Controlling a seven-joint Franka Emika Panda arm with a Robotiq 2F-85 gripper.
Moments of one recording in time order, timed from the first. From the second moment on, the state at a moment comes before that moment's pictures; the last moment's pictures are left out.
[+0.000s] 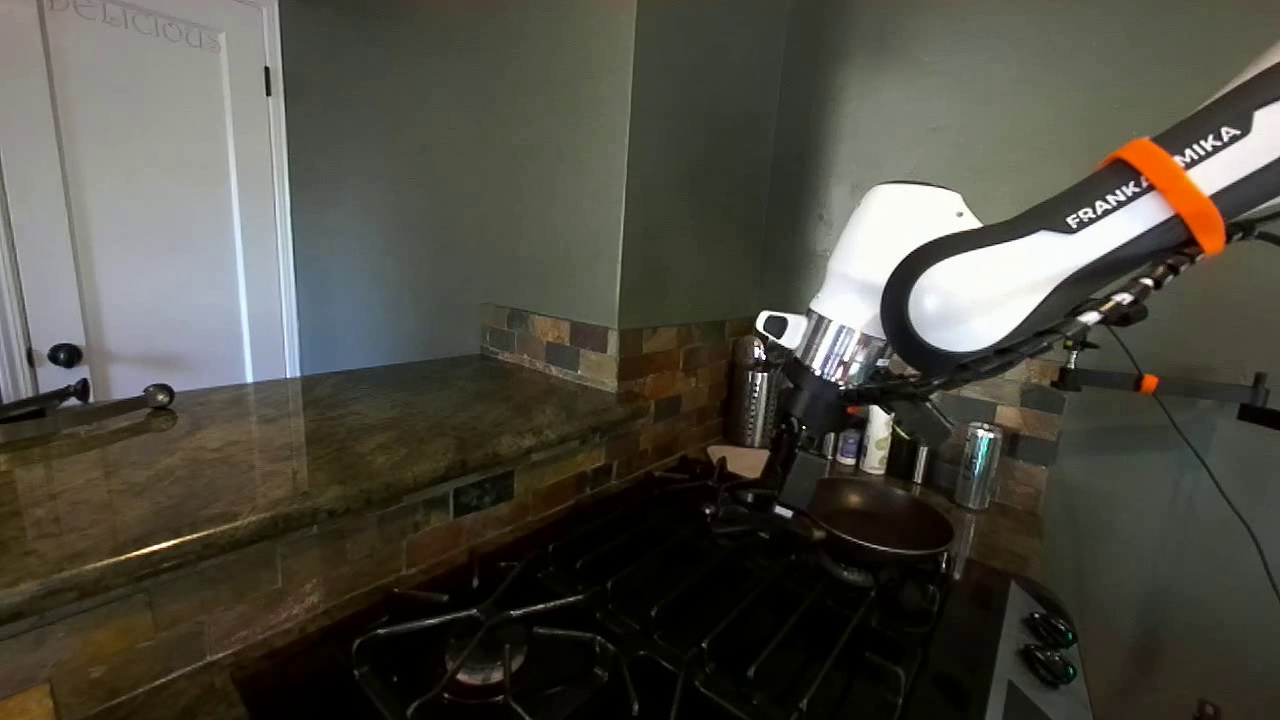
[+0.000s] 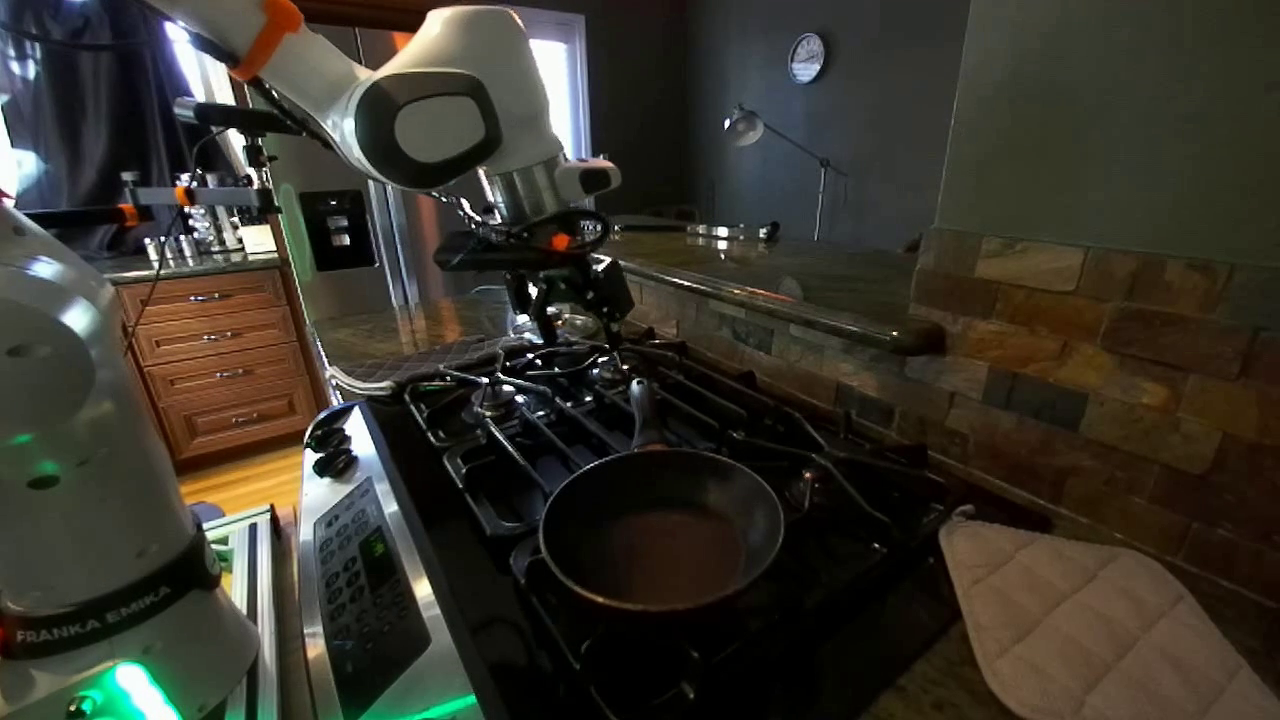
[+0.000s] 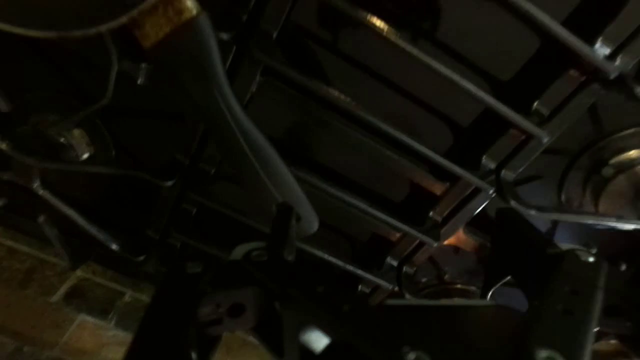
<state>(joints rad) 0.13 -0.48 -0.18 -2.74 -0.06 2.55 -0.53</state>
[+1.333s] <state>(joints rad) 0.03 -0.51 -0.24 -2.73 -0.13 2.38 -0.80</state>
